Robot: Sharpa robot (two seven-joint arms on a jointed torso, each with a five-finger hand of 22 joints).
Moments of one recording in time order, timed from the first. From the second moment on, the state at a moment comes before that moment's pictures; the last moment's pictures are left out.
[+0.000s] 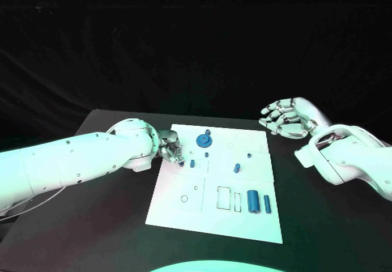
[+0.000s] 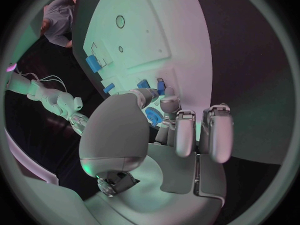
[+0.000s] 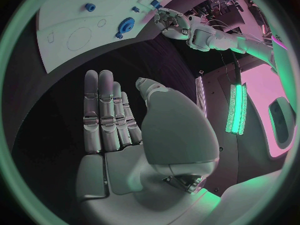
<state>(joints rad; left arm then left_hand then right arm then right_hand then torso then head) 1.22 -0.81 -0.04 1.49 -1.23 0.10 -0.46 1.28 -0.21 0.63 0.27 0.32 0.87 0.07 0.70 0.69 1.26 -0.01 1.09 0.92 1.46 -0.06 1.55 1.31 0.05 1.46 0.05 1.50 1.31 1.30 -0.91 -0.13 1.56 -0.91 -0.60 0.08 1.36 -0.19 0.35 0.28 0.29 0.79 0.20 0.35 0.35 1.00 0.11 0.44 0.31 1.22 0.04 0.59 0.58 0.17 1.06 0.15 0.40 0.76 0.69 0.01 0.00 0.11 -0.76</state>
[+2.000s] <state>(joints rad) 1.23 -0.77 -0.04 1.45 -1.23 0.17 -0.48 1.29 -0.22 0.63 0.28 0.32 0.88 0.07 0.70 0.69 1.26 0.00 1.10 0.92 1.47 -0.06 1.55 1.31 0.05 1.46 0.05 1.51 1.31 1.30 -0.91 -0.13 1.57 -0.91 -0.60 0.09 1.36 -0.19 0.35 0.28 0.29 0.79 0.20 0.35 0.35 1.00 0.11 0.44 0.31 1.22 0.04 0.59 0.58 0.17 1.06 0.15 0.40 0.76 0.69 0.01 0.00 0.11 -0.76</state>
